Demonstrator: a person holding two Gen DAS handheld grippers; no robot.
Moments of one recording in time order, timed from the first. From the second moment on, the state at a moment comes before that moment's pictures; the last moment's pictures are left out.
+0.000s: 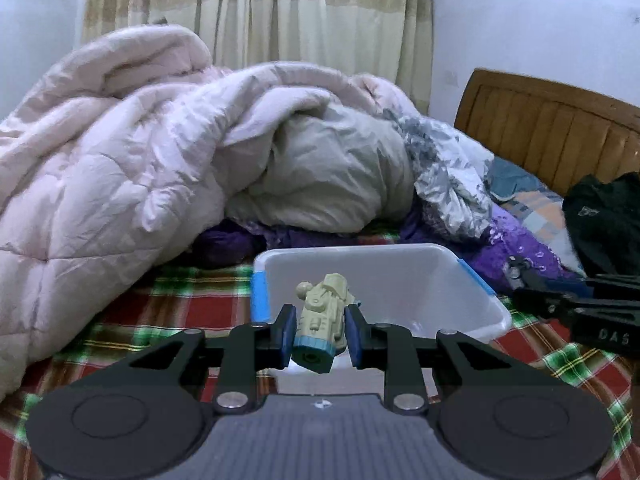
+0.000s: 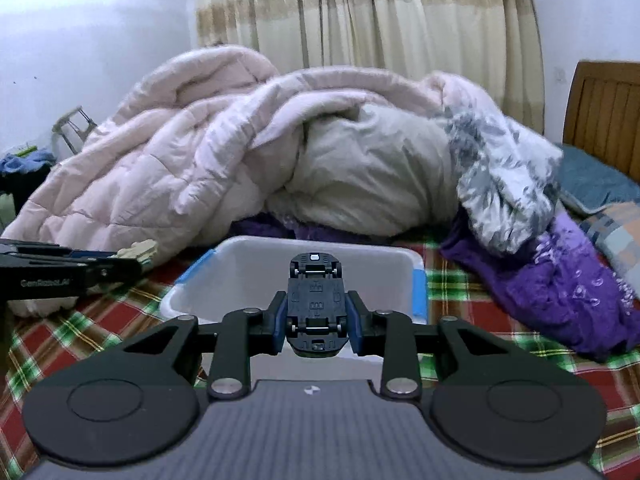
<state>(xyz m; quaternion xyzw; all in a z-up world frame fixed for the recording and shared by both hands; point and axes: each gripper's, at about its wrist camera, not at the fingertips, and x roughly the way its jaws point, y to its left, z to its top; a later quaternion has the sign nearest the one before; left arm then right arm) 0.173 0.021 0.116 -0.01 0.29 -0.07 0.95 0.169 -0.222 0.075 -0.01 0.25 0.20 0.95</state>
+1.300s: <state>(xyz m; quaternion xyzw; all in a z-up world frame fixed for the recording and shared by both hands) 0.037 0.029 -0.053 0.08 0.34 -0.09 0.93 0.083 -0.249 -0.052 -0.06 0.29 0.17 0.94</state>
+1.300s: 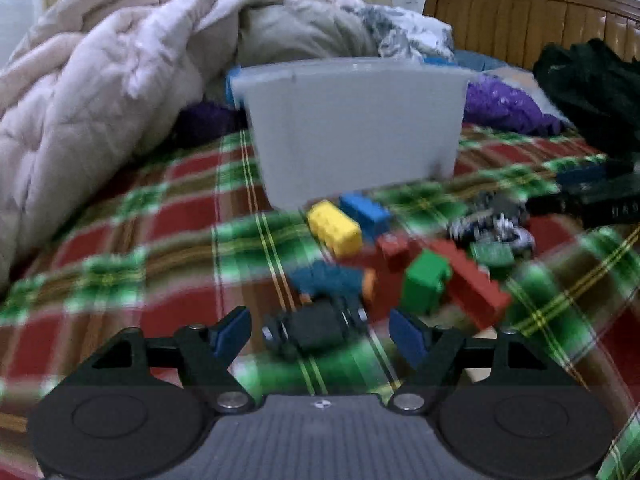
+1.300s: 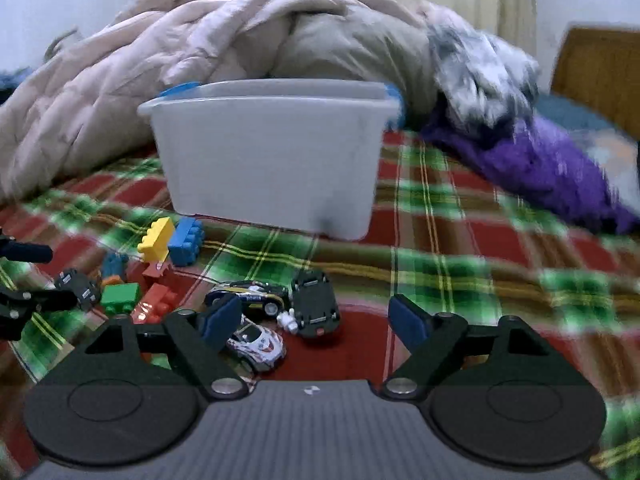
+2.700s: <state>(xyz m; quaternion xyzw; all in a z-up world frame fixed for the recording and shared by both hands) 0.059 0.032 -0.081 0.03 0.31 -0.09 0.95 0.115 -0.258 -0.098 -0.06 0.31 0.18 0.93</state>
